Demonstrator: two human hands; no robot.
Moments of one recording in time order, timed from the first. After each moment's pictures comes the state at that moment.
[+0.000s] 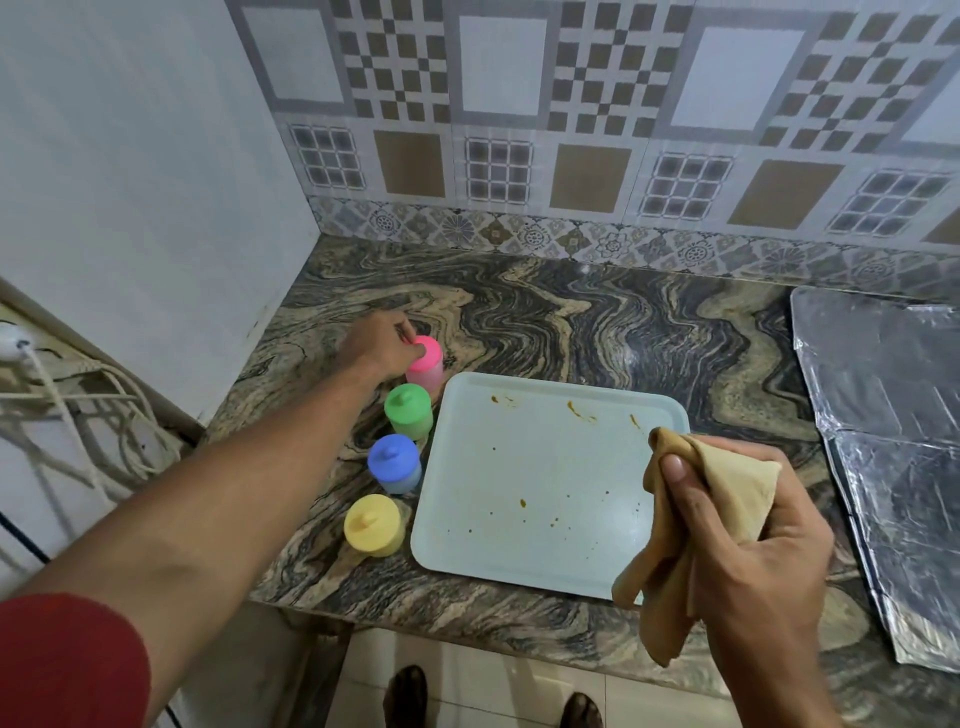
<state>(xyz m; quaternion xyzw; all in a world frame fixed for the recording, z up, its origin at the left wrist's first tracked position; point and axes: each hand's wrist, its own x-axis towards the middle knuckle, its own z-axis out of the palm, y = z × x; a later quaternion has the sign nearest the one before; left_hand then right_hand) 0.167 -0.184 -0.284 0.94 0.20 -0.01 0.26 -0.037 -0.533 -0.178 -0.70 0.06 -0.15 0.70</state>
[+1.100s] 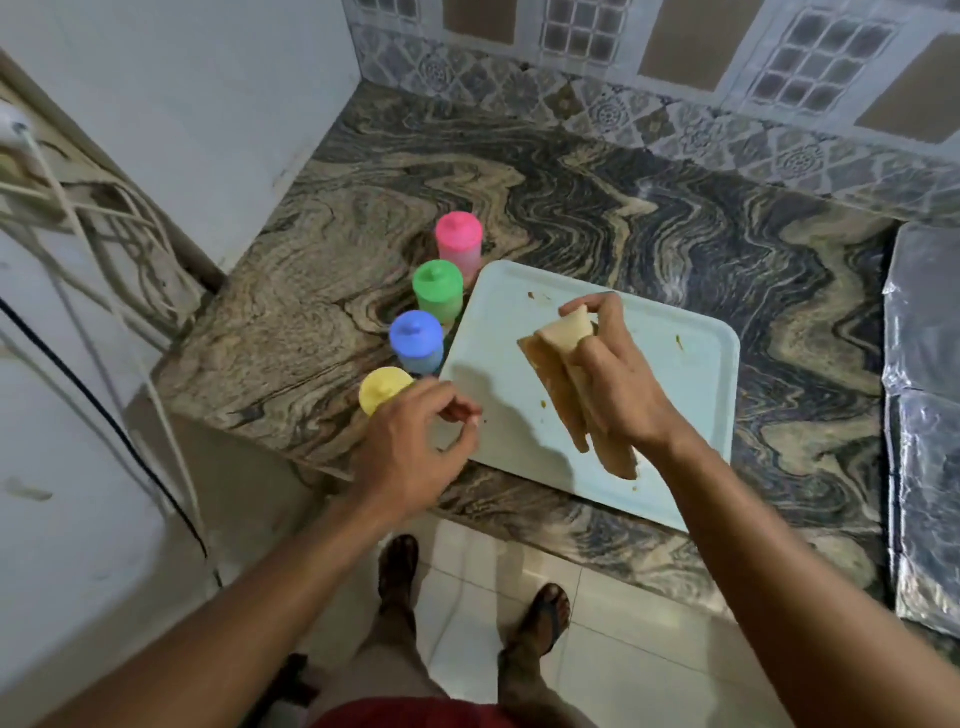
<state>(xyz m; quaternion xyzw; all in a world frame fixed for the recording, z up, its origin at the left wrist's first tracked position) -0.084 -0.286 -0.307 0.90 0.09 0.11 0.40 0.041 -0.480 -0.251 -0.78 -0.14 0.21 0.57</state>
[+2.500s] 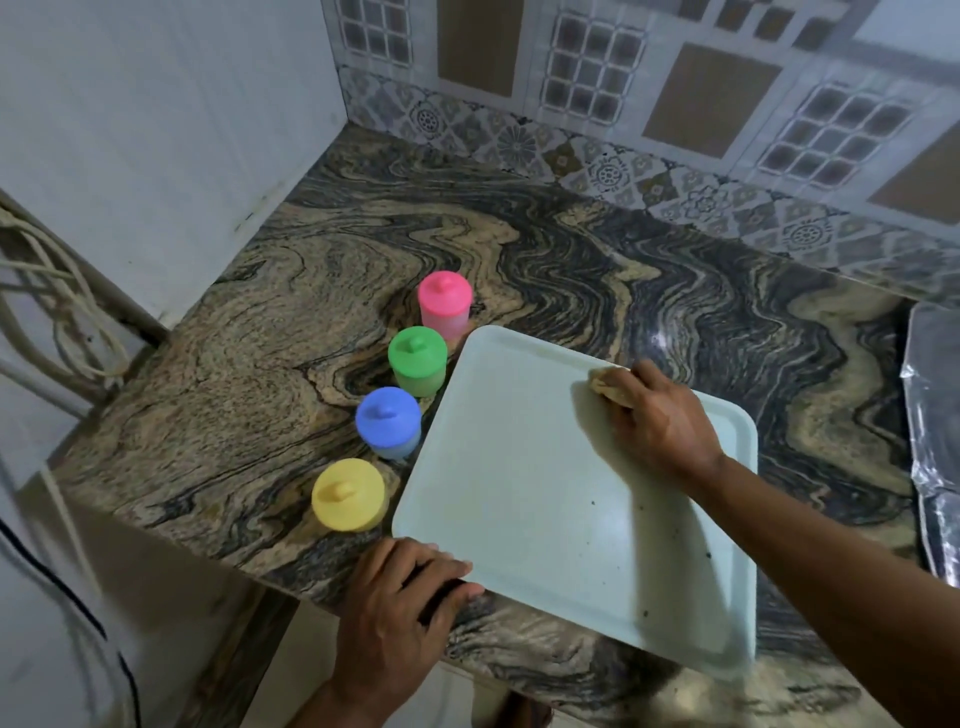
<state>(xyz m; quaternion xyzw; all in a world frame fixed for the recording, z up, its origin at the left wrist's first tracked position) -0.113 -0.306 -0.424 0.93 0.06 0.15 0.32 0.184 -0.537 -0.382 -0.94 -0.33 0.00 0.10</state>
